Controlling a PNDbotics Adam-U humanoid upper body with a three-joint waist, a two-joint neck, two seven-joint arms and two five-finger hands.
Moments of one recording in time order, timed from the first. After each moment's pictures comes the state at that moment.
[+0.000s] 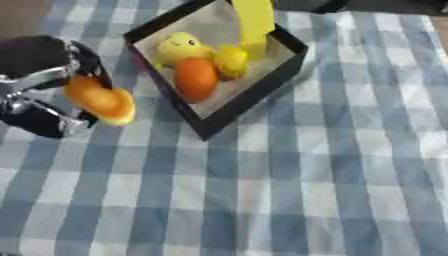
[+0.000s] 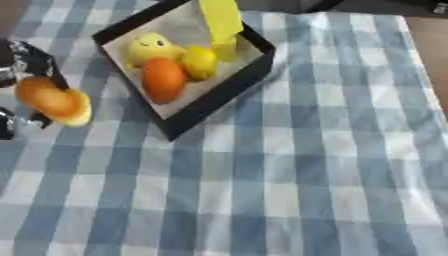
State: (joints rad) left arm -0.69 0.98 -0.27 -1.96 -0.44 0.15 -0.55; right arm -0.32 -0.58 -0.10 -1.96 -0.22 0.18 -0.62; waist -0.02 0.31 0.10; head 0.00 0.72
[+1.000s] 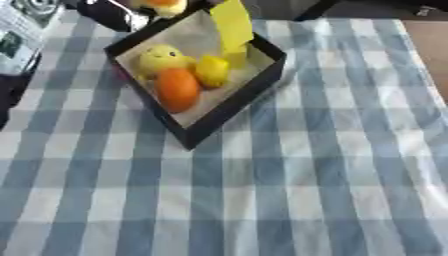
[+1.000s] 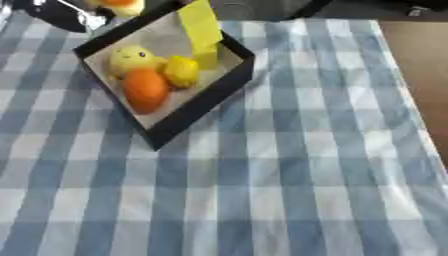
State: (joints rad) left arm -1.12 0.52 -0.32 -1.20 -0.70 -0.04 -0.42; right arm -0.37 -0.59 -0.06 -1.96 -0.22 0.19 -0.58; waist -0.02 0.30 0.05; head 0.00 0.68
